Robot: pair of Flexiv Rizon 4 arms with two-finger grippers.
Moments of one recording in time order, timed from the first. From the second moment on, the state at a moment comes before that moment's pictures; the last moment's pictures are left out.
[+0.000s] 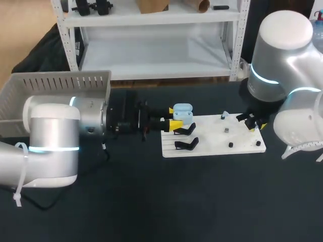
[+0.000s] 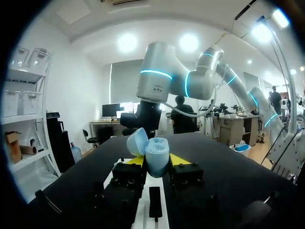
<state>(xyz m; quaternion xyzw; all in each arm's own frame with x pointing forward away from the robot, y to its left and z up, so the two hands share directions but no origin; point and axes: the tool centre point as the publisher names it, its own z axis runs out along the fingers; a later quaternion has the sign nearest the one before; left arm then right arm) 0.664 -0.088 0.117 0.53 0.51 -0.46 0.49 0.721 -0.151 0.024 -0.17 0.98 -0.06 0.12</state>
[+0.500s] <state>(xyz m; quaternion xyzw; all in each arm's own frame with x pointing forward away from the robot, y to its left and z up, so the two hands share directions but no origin) 0.664 -0.088 0.117 0.53 0.51 -0.46 0.49 0.718 -0.153 0.024 -0.16 0.98 -0.06 0.12</state>
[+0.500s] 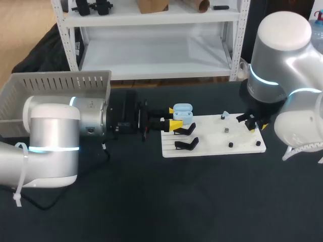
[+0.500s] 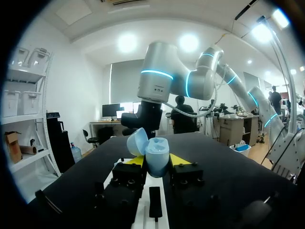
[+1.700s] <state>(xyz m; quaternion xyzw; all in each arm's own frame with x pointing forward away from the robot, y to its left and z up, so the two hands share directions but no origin) 0.664 -0.088 0.117 0.53 0.51 -0.46 0.49 0.703 -0.147 0.065 -0.15 0.98 -0.07 0.14</state>
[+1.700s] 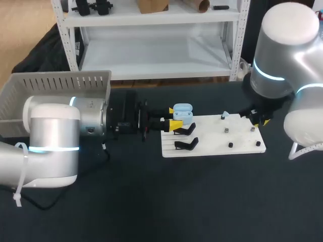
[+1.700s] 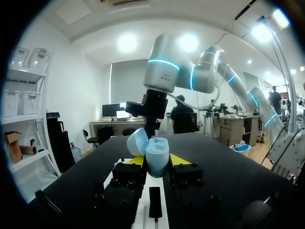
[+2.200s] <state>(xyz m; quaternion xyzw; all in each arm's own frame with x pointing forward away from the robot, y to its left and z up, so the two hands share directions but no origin) 0.664 -0.088 0.117 0.53 0.51 -0.46 0.49 0.632 -0.076 0.161 -0.09 0.98 -0.05 0.14</state>
